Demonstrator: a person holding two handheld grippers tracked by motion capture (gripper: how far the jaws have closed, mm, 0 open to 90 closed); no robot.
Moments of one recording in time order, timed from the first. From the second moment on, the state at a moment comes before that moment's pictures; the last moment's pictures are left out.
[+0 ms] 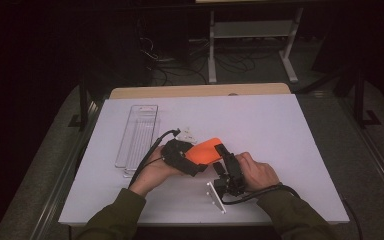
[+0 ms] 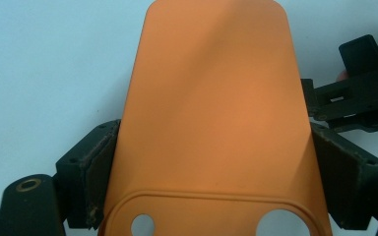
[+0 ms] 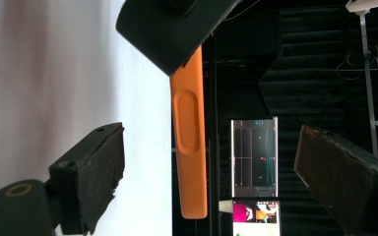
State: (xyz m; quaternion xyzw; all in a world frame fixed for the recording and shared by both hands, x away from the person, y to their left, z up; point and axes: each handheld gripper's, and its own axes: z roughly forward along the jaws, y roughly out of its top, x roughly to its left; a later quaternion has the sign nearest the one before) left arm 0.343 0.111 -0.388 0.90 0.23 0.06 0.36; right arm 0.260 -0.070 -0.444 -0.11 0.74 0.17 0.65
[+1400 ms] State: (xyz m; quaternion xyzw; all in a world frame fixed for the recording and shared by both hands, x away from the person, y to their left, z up) left arm 0.339 0.105 -0.391 0.90 0.22 0.05 0.36; right arm 0.255 -0.066 -0.451 -0.12 0.74 0.17 0.63
